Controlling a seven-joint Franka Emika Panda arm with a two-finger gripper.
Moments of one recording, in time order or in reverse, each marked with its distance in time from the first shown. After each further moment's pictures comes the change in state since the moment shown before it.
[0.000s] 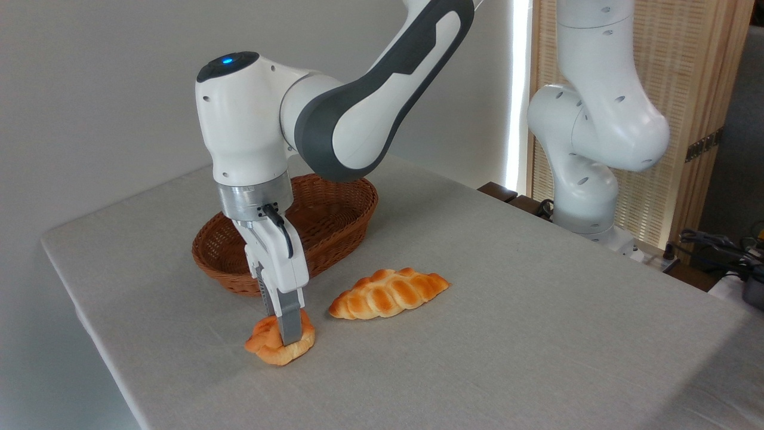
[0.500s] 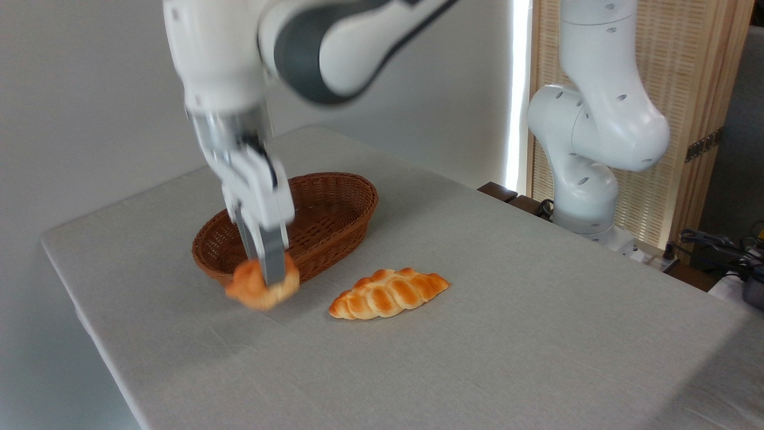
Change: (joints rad) arm 0.005 -0.053 0.001 0.214 -0.081 -0.288 -0.015
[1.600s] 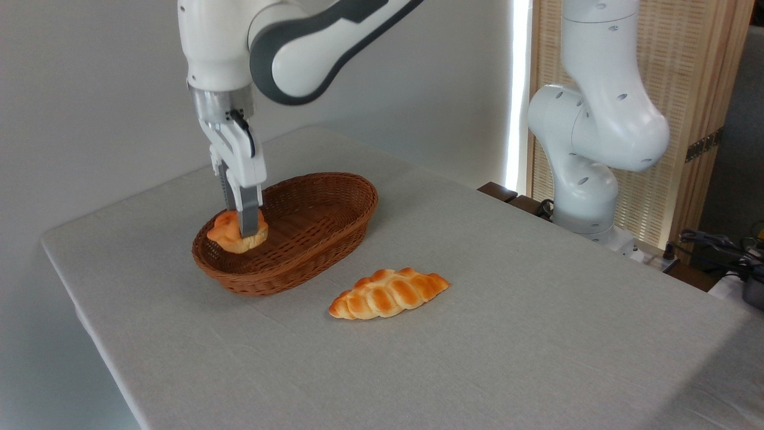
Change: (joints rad) arm -0.006 -0.007 -0.301 -0.166 -0.045 0.245 -0.239
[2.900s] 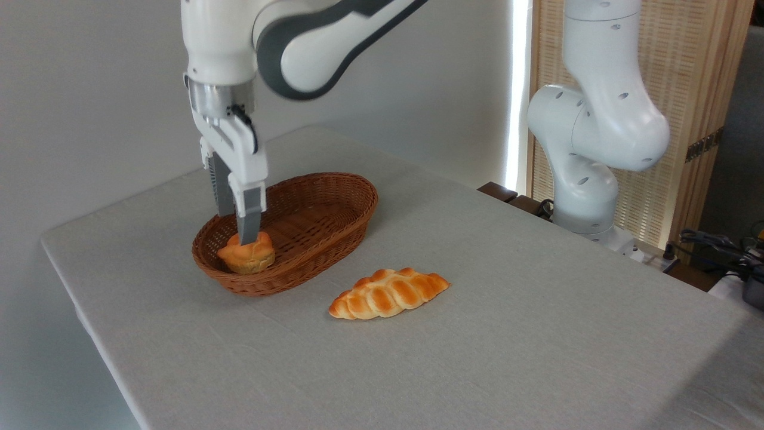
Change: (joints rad) arm 0.010 -0.056 0.066 0.012 0.000 -0.028 0.003
